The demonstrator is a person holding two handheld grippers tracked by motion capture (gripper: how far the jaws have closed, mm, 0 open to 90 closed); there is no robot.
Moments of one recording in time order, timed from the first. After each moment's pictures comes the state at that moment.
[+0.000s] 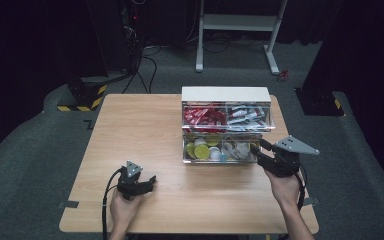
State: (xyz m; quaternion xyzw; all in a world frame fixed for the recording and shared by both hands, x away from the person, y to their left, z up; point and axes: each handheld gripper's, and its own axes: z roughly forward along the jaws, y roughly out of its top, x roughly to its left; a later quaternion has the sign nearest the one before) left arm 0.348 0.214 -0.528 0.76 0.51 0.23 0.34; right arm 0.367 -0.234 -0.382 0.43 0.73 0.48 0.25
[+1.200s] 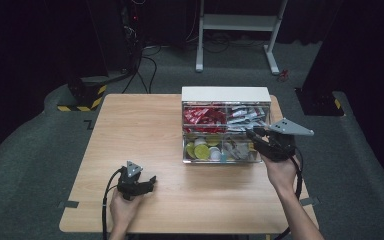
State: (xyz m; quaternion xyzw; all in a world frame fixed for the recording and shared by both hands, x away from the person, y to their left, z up) left arm 0.348 0.214 -0.528 0.76 0.51 0.23 0.34; right arm 0.389 -0.214 -0.345 0.41 0.74 0.47 0.26
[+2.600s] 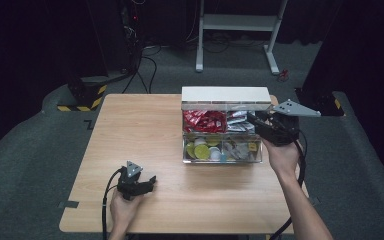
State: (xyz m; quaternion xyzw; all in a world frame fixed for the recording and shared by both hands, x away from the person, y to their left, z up) left arm 0.348 0.214 -0.528 0.76 0.51 0.23 0.34; right arm 0.406 -0.210 -0.302 0.40 0.73 0.48 0.27
